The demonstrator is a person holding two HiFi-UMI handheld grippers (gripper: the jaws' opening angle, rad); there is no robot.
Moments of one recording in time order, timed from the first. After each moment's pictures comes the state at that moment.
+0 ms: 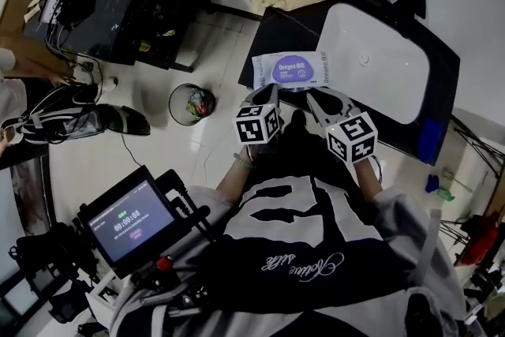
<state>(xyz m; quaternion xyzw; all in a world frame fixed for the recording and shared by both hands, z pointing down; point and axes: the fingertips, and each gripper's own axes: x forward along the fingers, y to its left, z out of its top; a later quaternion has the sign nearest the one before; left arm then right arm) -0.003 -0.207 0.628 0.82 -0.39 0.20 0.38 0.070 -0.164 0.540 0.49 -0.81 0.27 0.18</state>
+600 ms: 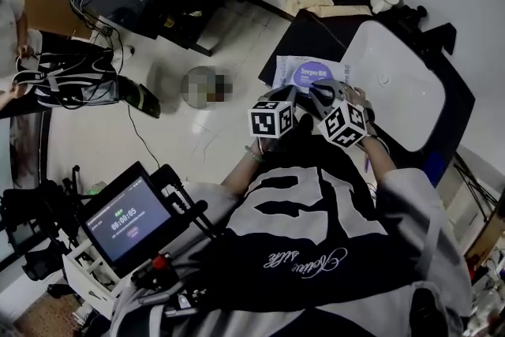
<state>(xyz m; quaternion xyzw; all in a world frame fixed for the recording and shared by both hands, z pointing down) -0.001 -0.209 0.643 0.79 -0.39 0.19 0.43 0.035 -0.198 0.612 0.26 -0.86 0.01 0.44</state>
